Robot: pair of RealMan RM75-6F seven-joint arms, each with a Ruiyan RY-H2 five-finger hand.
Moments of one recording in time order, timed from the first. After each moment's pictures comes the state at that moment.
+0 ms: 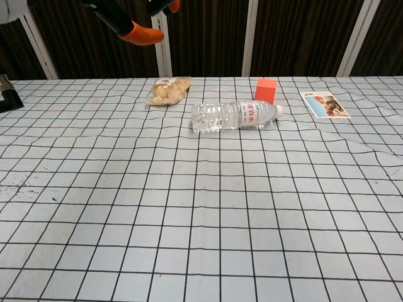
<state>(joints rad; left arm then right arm) -0.83 -1.42 -0.31 -2.13 1.00 1.35 0.72 0.72 -1.34 0.39 -2.08 -1.24 1.26 -0.24</state>
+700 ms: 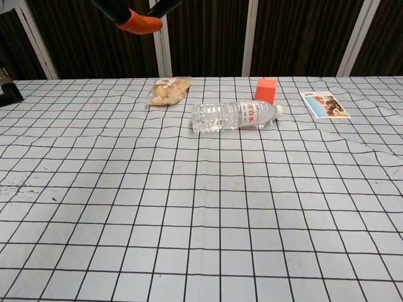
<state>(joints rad) -0.83 -1.42 -0.31 -2.13 1.02 1.37 0.70 0.72 -1.33 0.38 -2.09 -1.23 1.26 -0.25</state>
